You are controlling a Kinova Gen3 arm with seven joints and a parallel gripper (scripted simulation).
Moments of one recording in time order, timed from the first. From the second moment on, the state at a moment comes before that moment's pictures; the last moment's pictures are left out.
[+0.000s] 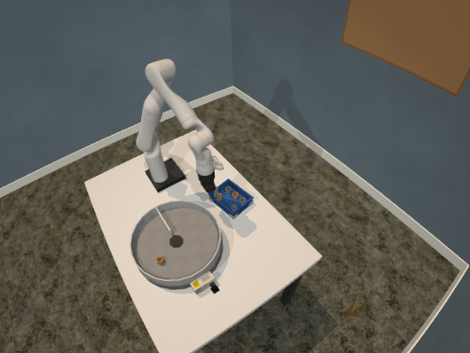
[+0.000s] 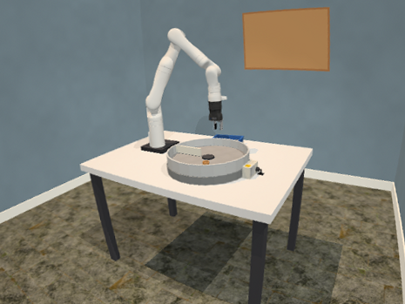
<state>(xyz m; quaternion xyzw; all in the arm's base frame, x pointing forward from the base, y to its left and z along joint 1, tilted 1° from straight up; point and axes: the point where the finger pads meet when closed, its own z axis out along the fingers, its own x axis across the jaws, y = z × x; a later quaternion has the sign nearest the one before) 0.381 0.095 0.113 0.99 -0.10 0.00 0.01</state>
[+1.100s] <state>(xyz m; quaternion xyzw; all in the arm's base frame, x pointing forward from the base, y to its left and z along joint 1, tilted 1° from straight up) 0.400 0.216 0.108 1.00 -0.08 0.00 0.01</state>
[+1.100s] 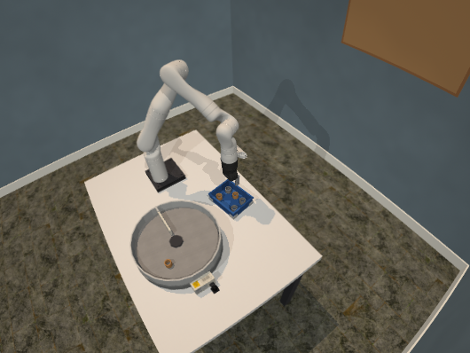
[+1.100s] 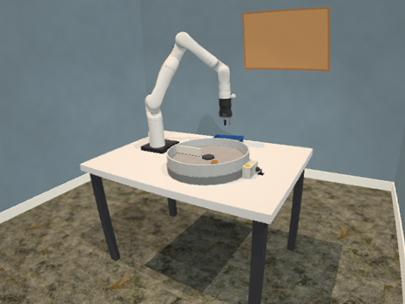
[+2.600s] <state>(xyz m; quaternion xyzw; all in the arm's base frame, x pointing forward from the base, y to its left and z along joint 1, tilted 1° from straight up) 0.401 0.219 0.053 1.00 -0.08 0.00 0.01</state>
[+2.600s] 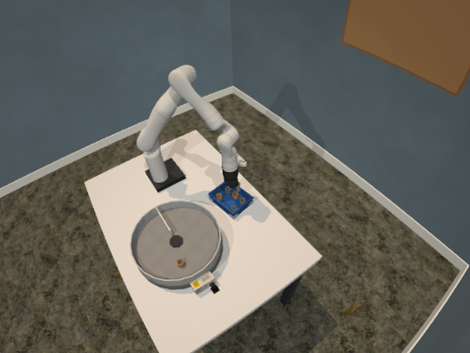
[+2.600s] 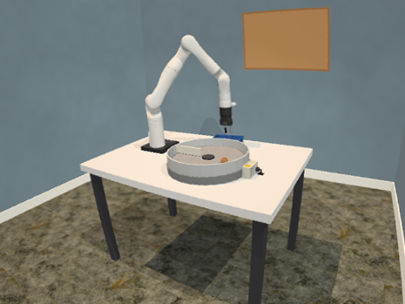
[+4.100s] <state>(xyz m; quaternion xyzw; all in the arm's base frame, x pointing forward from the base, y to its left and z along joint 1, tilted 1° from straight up) 0.400 0.216 0.036 1.00 -0.08 0.00 0.01</state>
